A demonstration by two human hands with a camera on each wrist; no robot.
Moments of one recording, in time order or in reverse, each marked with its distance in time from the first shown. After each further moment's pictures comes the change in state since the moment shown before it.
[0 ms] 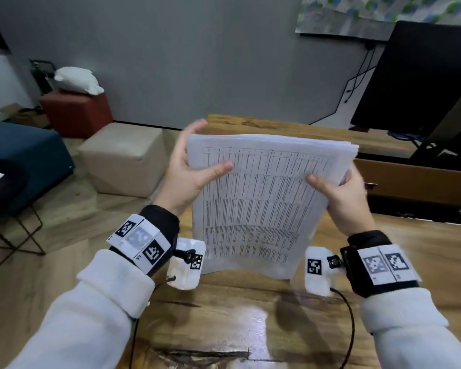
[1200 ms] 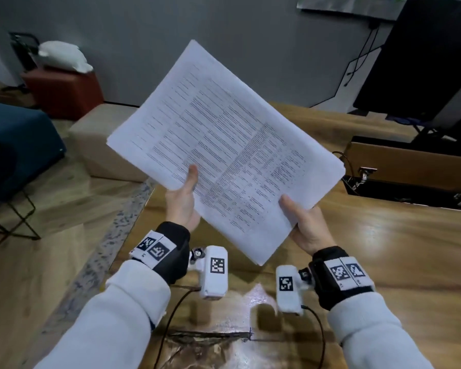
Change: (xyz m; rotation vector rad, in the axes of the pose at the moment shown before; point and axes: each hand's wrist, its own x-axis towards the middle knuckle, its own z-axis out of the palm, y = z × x) left_hand -0.022 -0.074 -0.005 -0.519 0.380 -0.490; right_hand -0.040 0.077 0.032 0.391 0.038 0.459
